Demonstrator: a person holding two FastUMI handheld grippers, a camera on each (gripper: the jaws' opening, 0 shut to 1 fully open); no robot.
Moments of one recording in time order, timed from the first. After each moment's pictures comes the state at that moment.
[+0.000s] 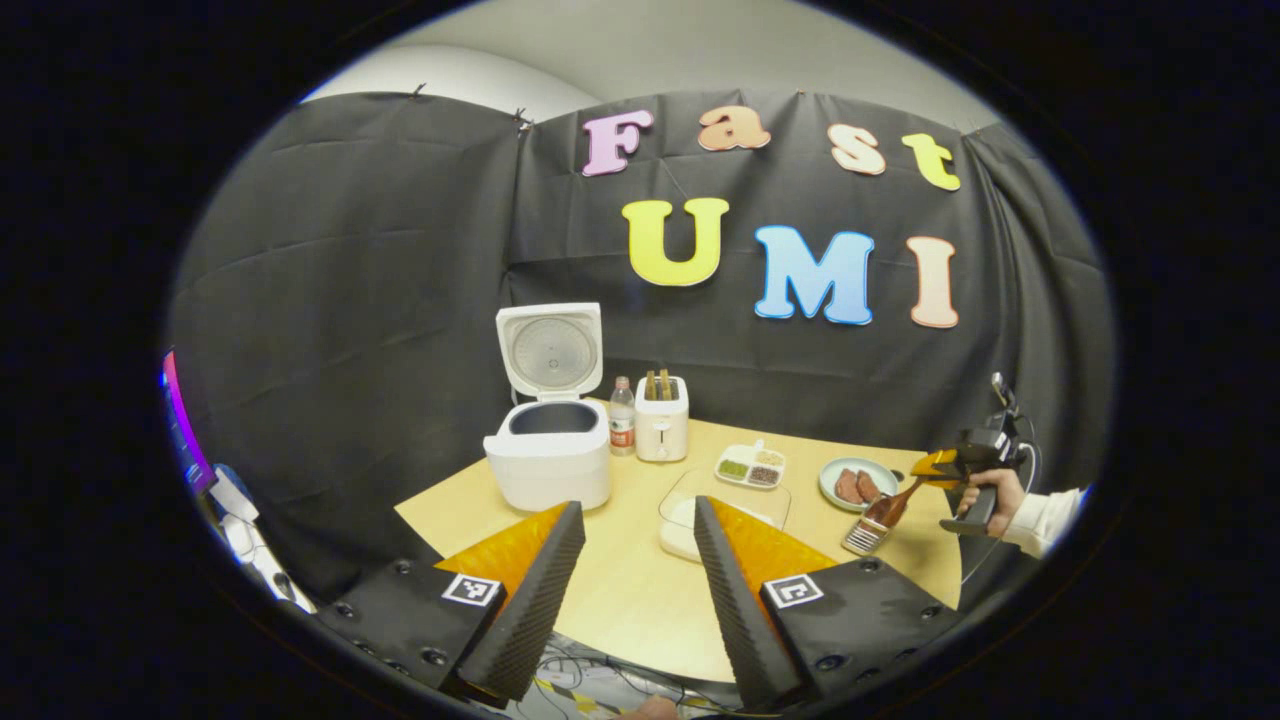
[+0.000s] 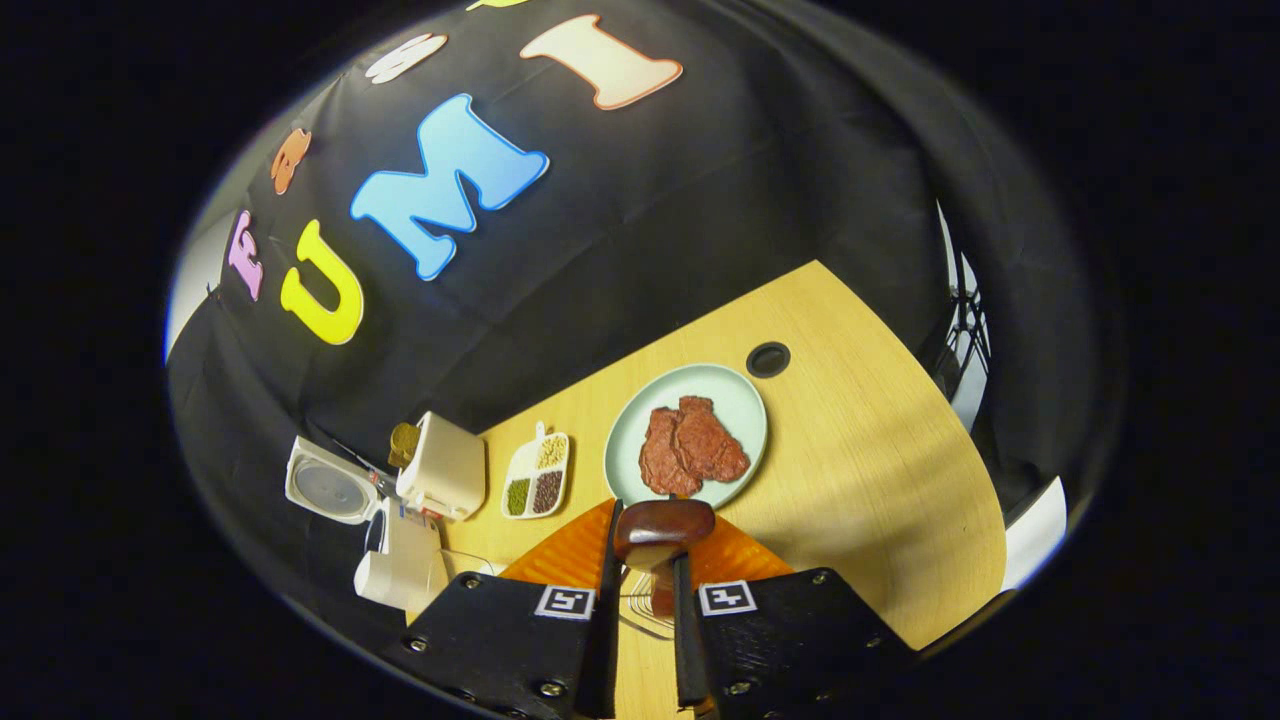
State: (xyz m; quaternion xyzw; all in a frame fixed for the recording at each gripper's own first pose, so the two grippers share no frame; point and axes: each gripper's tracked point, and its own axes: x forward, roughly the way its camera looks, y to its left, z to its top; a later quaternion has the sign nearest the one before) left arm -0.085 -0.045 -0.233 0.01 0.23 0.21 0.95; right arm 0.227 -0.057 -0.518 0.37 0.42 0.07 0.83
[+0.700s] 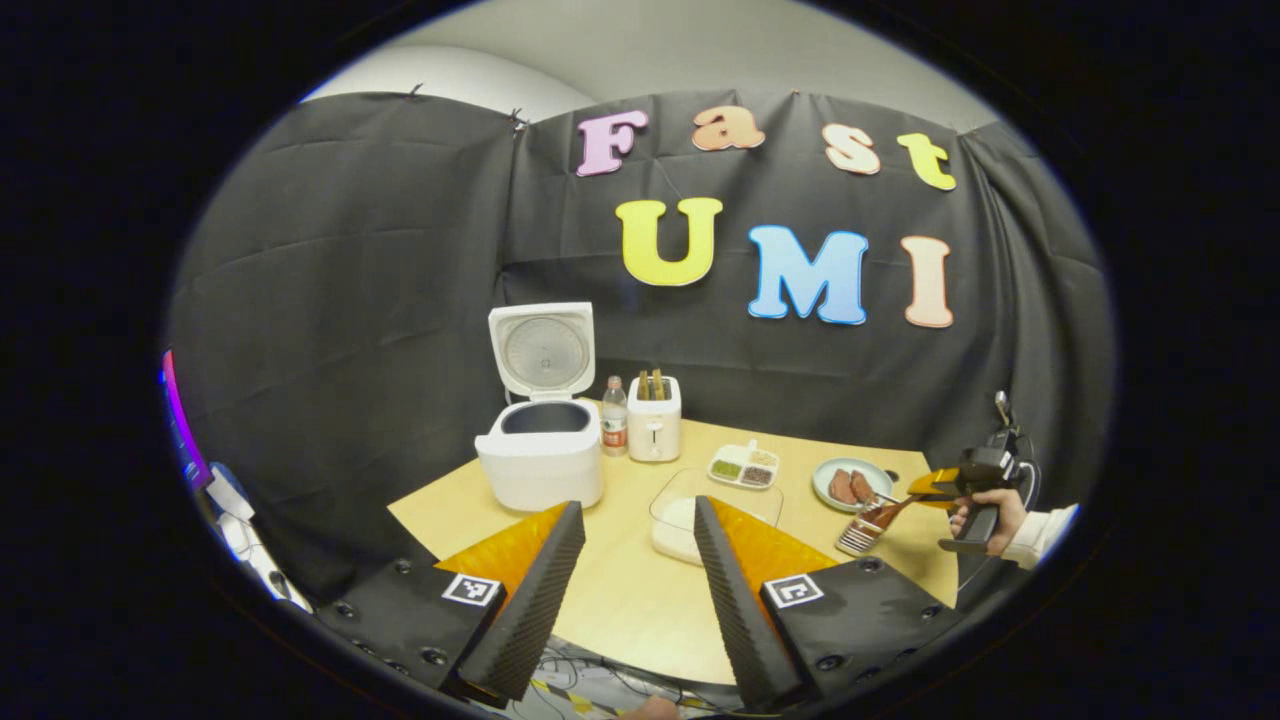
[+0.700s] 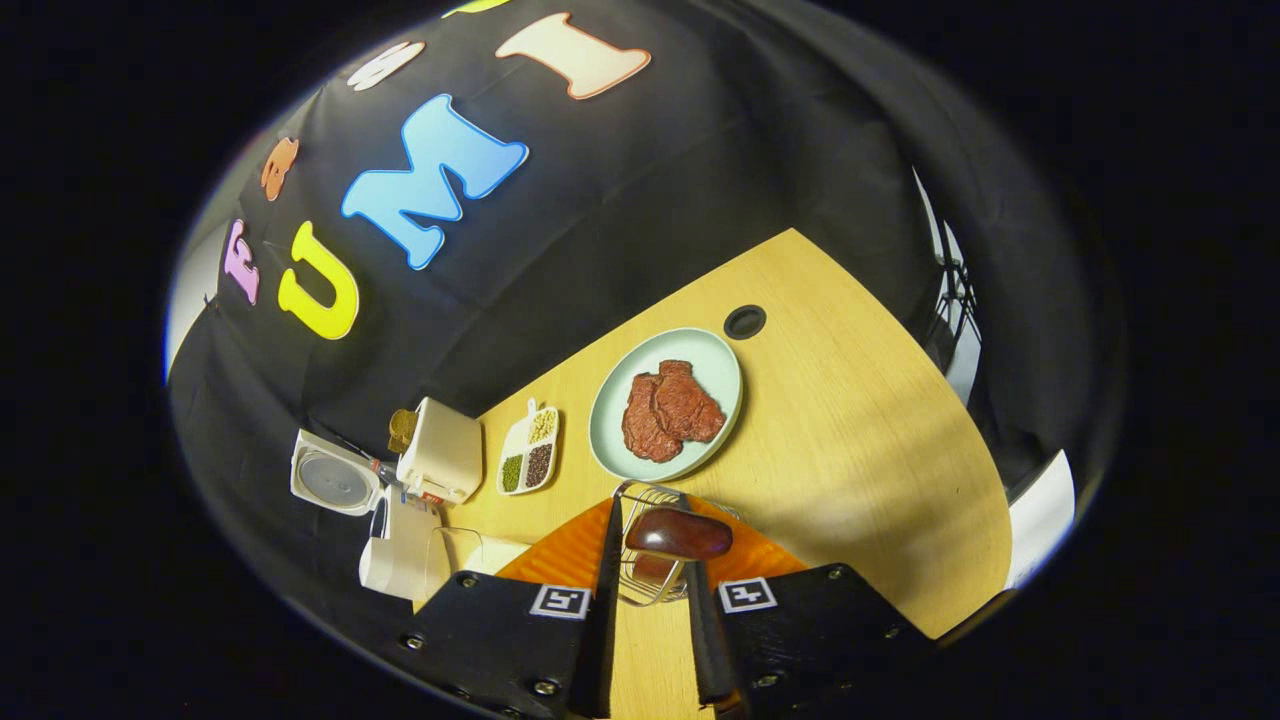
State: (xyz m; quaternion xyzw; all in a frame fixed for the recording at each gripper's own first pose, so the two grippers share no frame) left arm -0.079 -0.053 -0.235 0.00 0.23 0.20 0.95; right arm 0.197 -0.072 -0.525 0.39 0.42 0.06 0.81
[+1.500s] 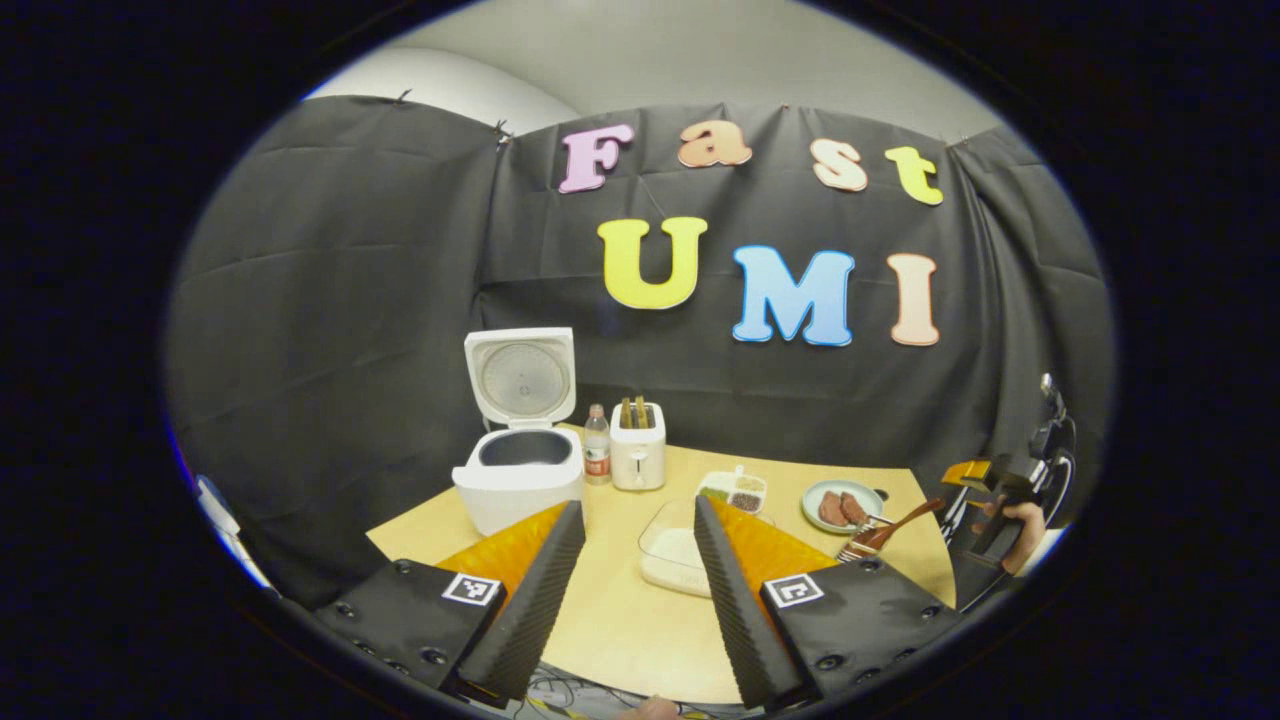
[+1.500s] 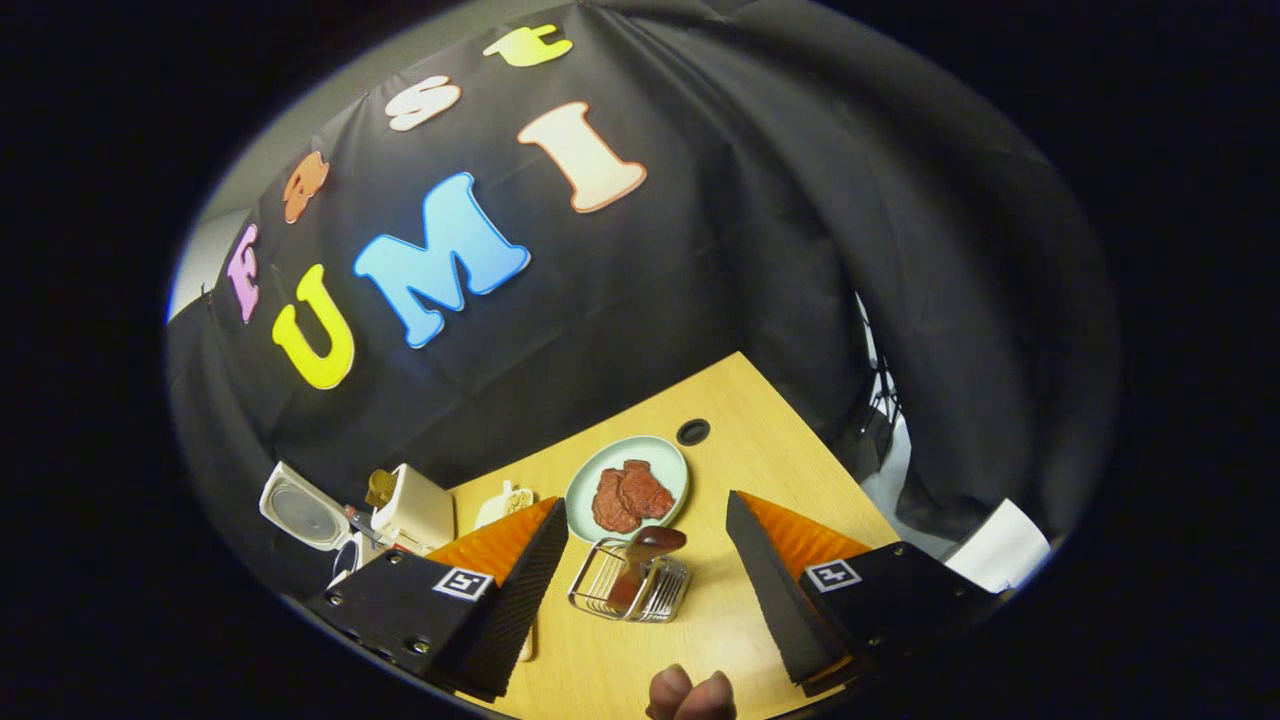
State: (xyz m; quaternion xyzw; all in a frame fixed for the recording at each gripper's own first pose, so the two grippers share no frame) left arm -0.033 -0.029 -0.220 0.01 0.19 0.16 0.97; right arm 0.169 -0.128 -0.434 0.31 0.30 -0.03 0.90
